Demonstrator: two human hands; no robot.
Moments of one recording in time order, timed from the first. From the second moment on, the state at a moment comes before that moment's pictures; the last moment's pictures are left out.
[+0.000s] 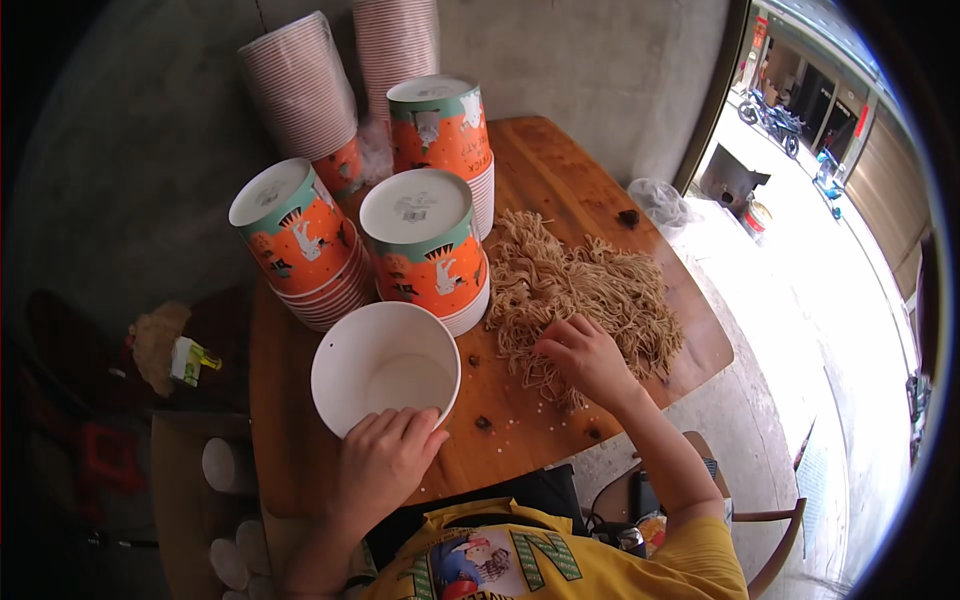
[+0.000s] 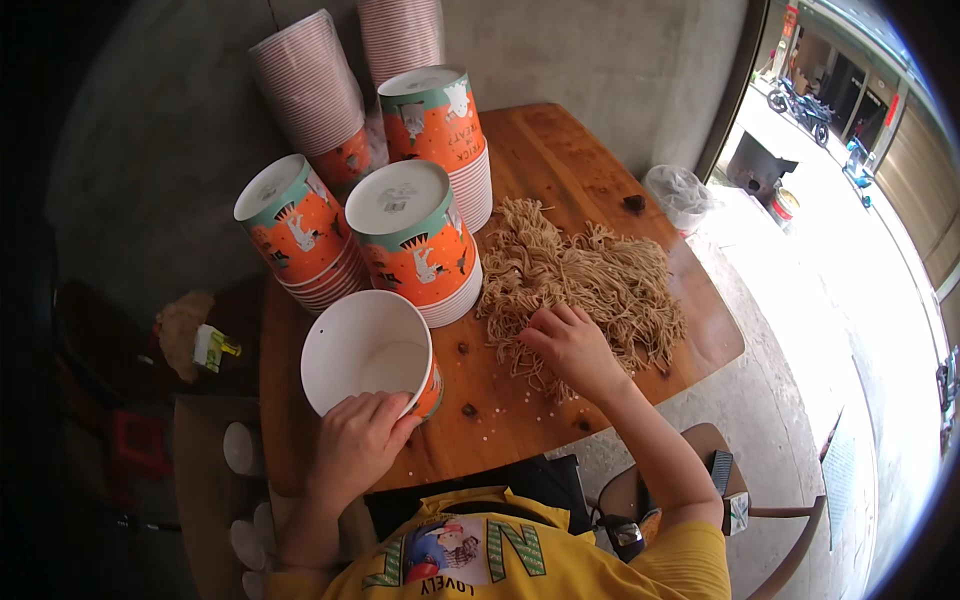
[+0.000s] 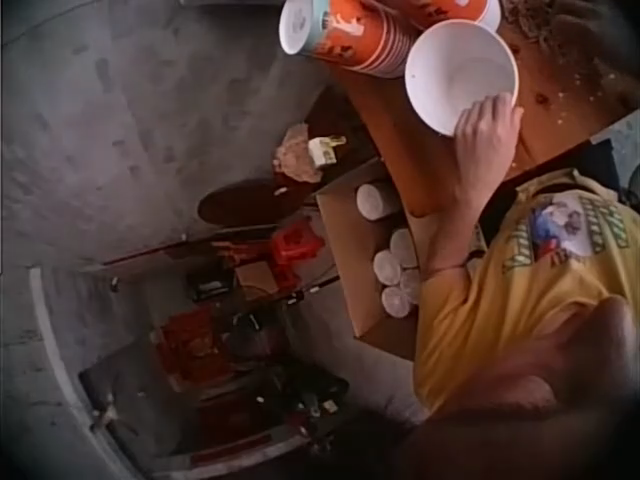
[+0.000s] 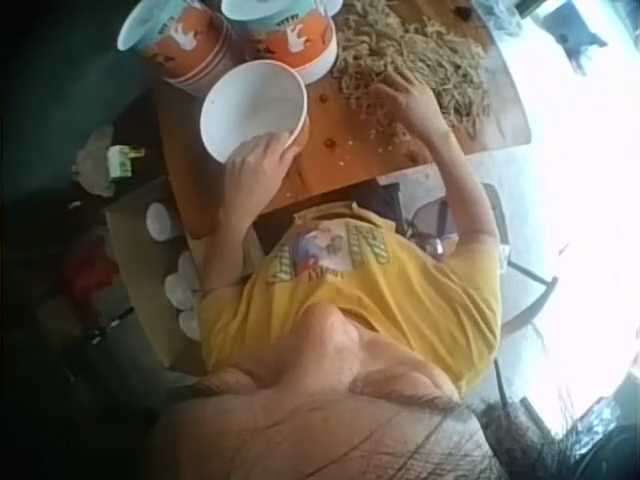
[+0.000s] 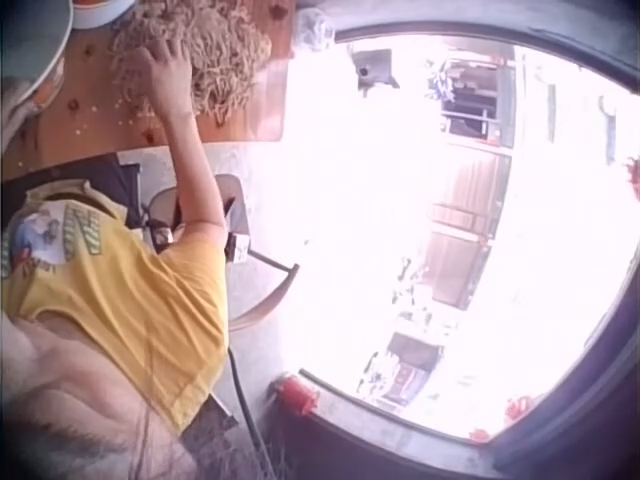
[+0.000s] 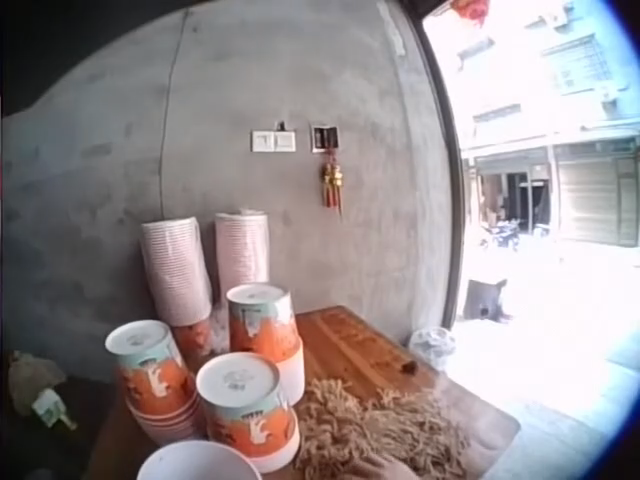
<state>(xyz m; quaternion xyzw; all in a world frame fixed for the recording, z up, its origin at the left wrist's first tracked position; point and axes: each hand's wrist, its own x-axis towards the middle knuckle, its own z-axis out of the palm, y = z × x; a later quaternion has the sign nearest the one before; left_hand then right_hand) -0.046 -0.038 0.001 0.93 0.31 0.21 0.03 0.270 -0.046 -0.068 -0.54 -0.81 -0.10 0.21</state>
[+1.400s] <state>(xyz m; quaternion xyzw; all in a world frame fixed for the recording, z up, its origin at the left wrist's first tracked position) -0.047 -0.030 0.005 0.88 0.34 0.25 0.21 0.036 -0.120 0.010 -0.02 -0.69 0.61 0.40</state>
